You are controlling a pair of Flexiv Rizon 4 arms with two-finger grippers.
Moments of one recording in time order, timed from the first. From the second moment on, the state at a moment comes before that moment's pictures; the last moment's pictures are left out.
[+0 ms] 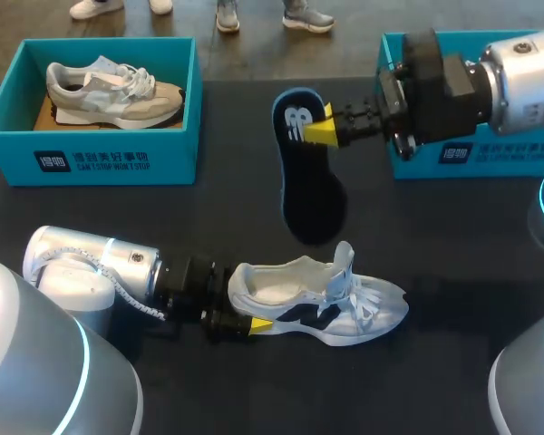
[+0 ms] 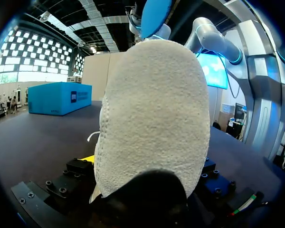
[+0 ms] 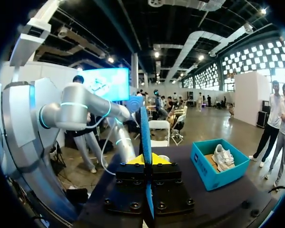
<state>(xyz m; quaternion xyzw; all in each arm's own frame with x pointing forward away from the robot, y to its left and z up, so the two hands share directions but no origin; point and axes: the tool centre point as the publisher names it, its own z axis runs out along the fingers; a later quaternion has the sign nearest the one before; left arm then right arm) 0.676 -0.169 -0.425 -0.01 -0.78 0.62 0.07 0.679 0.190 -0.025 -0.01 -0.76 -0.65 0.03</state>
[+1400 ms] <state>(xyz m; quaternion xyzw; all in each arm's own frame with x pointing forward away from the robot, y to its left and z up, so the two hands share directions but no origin) 0.676 -0.169 -0.425 -0.01 -0.78 0.62 0.07 0.594 0.122 0.097 -0.21 -0.71 -0.65 0.14</state>
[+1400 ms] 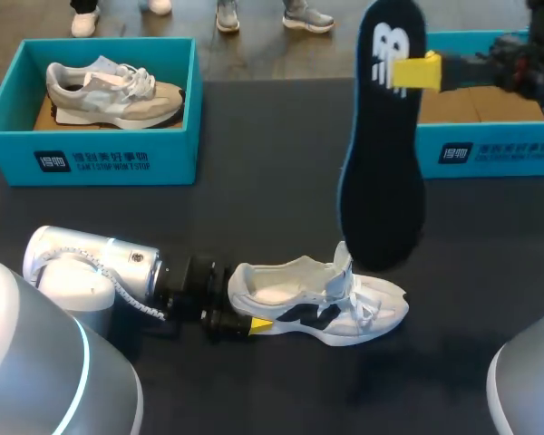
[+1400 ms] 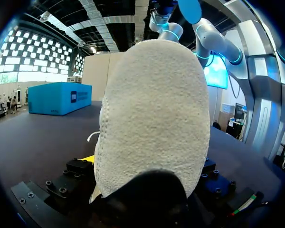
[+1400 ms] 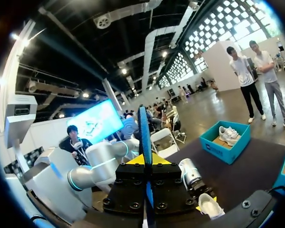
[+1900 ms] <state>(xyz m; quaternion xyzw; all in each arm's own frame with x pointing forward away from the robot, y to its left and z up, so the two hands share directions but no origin) 0.676 -0.169 -0.425 -0.01 -0.78 0.62 0.07 0.565 0.117 0.103 -0.21 -0.74 -0.63 0.13</state>
